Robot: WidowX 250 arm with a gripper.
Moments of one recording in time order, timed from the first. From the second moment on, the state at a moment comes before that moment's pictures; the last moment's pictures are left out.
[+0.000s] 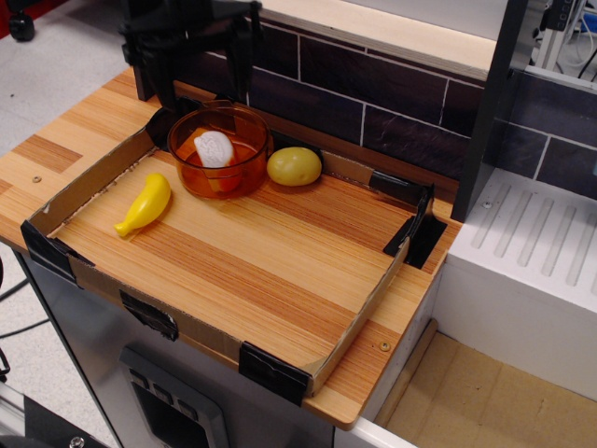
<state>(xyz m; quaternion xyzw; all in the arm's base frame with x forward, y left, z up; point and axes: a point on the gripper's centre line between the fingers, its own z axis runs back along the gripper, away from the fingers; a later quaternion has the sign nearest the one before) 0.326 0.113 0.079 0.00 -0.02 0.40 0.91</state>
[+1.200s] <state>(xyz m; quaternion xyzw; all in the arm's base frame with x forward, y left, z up) 0.337 0.112 0.026 -0.03 0.03 0.42 0.91</state>
